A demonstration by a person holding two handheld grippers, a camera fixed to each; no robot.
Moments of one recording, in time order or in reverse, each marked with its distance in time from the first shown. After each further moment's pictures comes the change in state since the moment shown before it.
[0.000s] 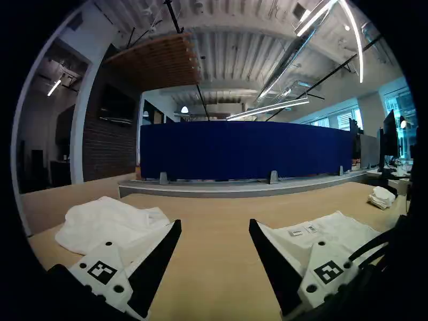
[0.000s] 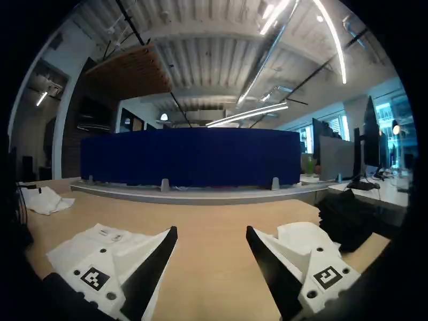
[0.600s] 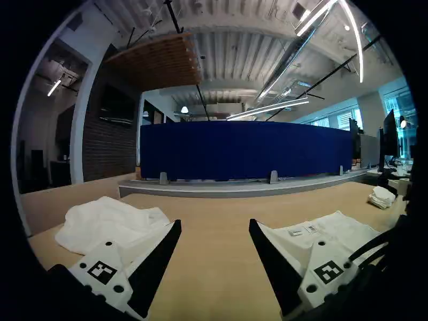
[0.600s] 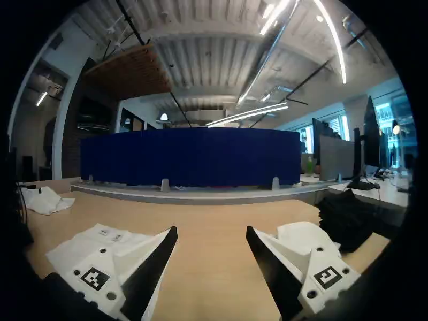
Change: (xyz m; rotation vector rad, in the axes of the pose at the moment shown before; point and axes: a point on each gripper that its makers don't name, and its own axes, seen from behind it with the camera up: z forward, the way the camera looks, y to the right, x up) left arm -0.002 0.001 -0.002 0.000 0.000 0.000; right arm 0.002 0.000 0.001 0.000 -0.001 -0.001
